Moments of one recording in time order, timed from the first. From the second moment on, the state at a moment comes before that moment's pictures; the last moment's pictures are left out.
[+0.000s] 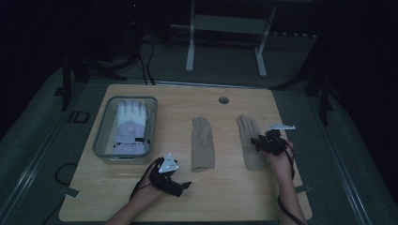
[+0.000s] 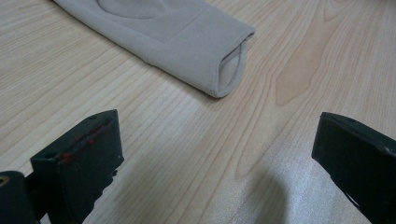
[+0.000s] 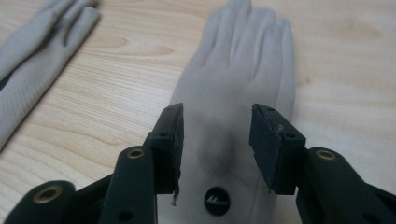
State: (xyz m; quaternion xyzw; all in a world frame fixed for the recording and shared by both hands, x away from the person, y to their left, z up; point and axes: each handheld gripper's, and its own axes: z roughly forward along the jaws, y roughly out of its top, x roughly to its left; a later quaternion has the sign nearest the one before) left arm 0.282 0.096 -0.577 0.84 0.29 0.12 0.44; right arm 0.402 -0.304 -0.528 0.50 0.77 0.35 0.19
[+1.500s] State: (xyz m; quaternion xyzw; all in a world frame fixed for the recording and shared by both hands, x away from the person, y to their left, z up) left arm 0.282 0.096 -0.577 0.84 0.29 0.12 0.44; right arm 0.406 -0.283 -0.539 0.54 0.74 0.34 0.23
